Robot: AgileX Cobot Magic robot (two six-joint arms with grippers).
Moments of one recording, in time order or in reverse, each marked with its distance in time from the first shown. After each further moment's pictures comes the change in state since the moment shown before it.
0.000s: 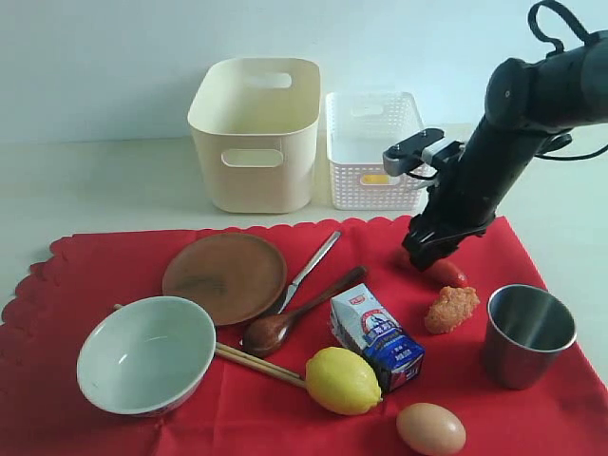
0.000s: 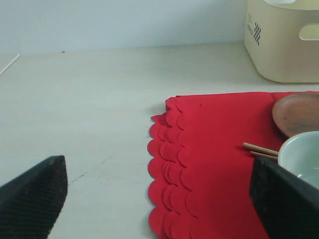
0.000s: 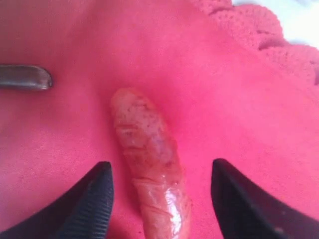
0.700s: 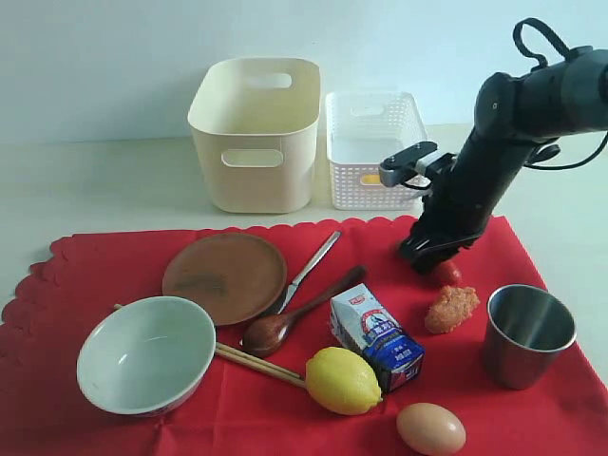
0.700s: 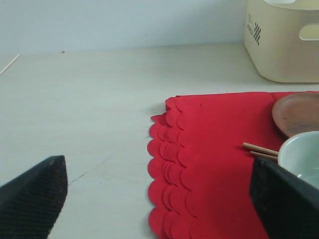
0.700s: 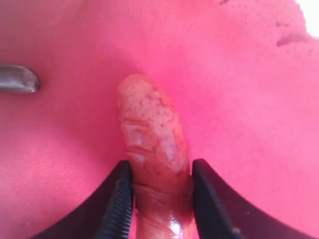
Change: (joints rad) left arm 0.000 0.000 0.000 0.000 0.000 0.000; right arm 0.000 0.056 -0.042 0.004 0.027 0.006
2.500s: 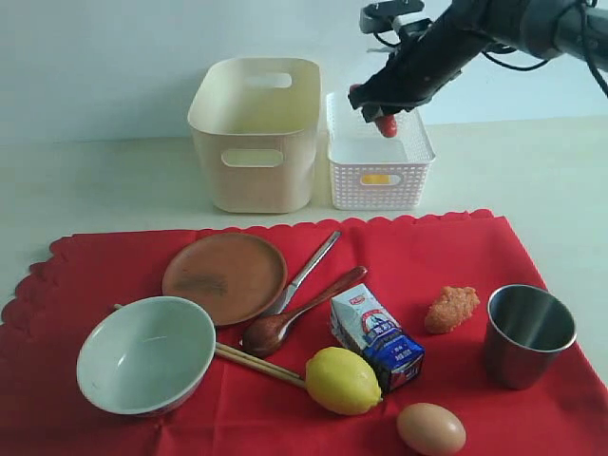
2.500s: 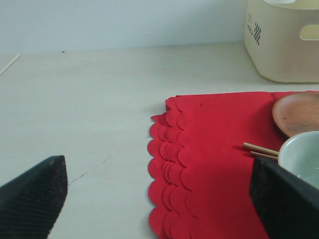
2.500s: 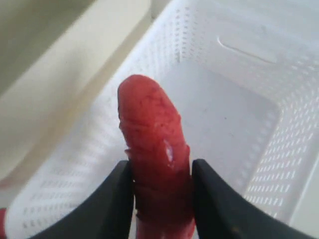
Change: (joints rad) left arm 0.000 0.000 0.000 0.000 0.000 0.000; right arm -0.031 0.289 -0.785 0.104 0.027 0.141
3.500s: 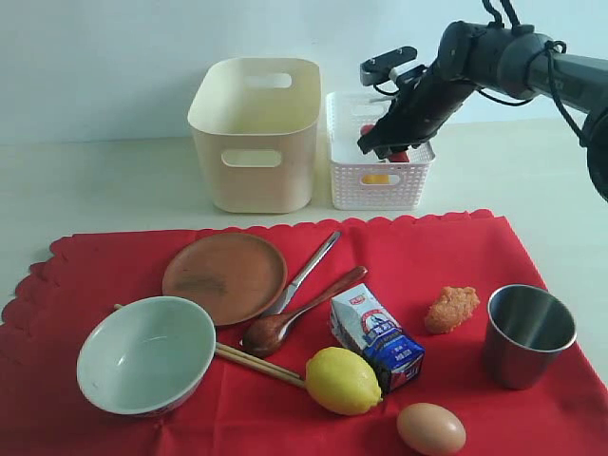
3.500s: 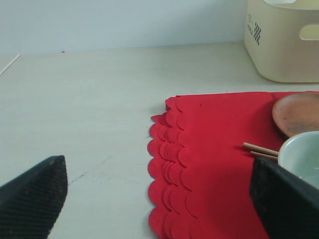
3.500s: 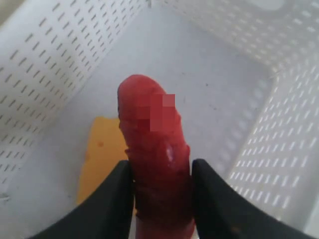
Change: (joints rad) left arm 0.000 0.000 0.000 0.000 0.000 0.000; right arm -0.002 0.102 -0.005 -0.133 -0.045 0.002
